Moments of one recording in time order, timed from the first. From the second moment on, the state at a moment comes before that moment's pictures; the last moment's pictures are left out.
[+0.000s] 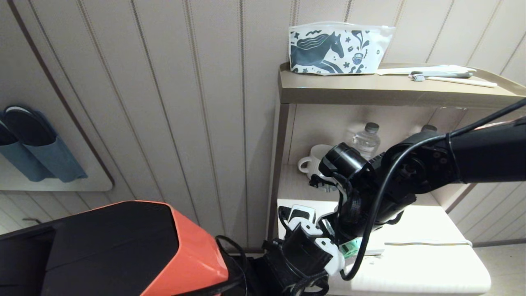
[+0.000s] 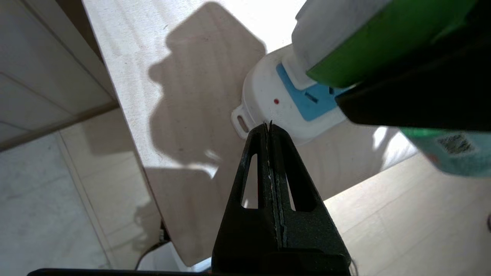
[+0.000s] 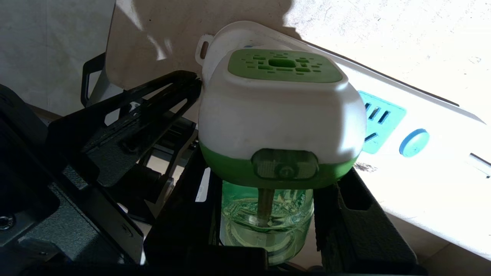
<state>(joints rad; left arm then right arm) -1.12 2.22 -1.10 -0.51 0.36 -0.47 0.56 1.91 -1.34 0.63 -0.02 0.21</state>
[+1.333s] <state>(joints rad) -1.15 2.25 -1.19 -0.46 0.36 -0.58 0.56 1.93 -1.34 0.63 -0.02 0.21</state>
